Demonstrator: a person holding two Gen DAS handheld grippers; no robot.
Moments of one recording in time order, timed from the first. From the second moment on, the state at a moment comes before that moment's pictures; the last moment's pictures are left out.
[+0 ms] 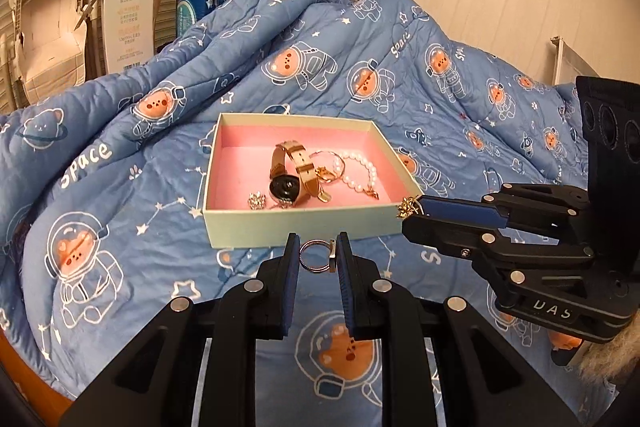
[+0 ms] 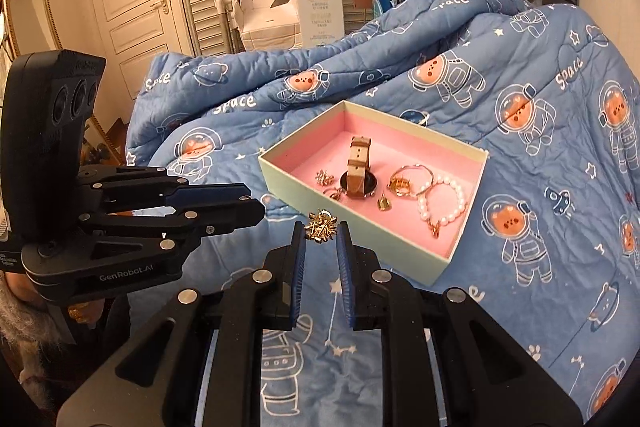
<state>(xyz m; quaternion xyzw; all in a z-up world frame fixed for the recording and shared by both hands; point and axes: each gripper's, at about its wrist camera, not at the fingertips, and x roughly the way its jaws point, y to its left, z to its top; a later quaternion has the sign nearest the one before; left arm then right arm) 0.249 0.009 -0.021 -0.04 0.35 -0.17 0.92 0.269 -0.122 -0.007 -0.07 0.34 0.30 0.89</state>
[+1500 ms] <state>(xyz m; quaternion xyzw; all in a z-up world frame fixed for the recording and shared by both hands) 0.404 -0.014 -0.043 -0.05 0.47 -0.13 0.87 0.371 -0.097 -0.055 -0.16 0.46 0.30 0.82</state>
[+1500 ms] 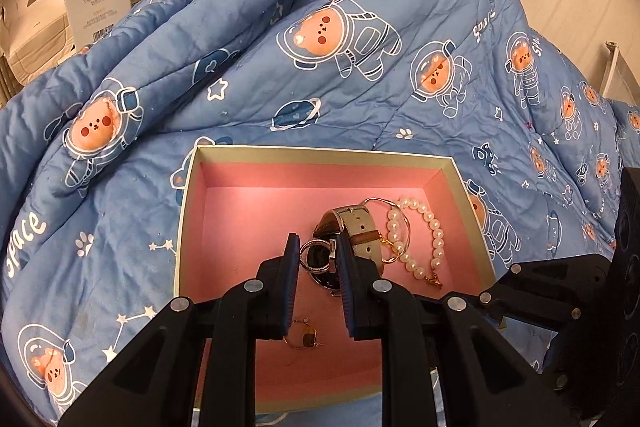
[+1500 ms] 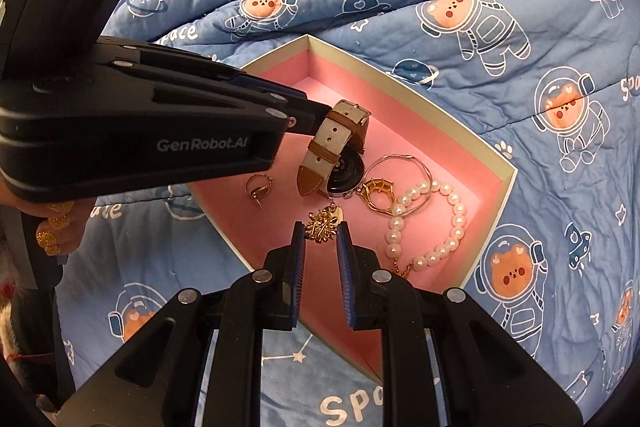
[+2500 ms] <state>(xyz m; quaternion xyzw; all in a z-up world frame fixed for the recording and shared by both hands) 0.398 -0.008 -0.035 -0.05 0.44 -0.13 0.89 0.364 -0.096 -0.043 -0.19 0.43 0.29 0.83</state>
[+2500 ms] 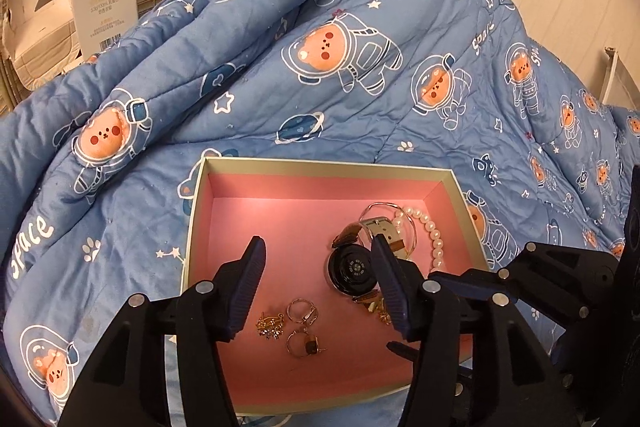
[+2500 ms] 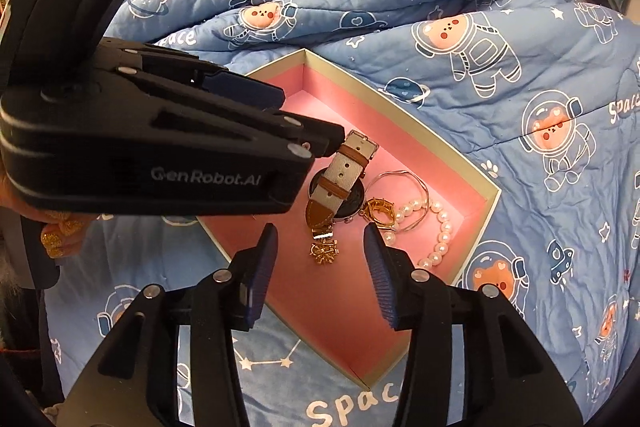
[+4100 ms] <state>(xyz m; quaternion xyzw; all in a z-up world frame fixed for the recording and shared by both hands) 0.085 0.005 0.017 -0.03 0.20 -0.06 0.98 0.093 -0.166 0.020 0.01 0.20 0.05 0.98</state>
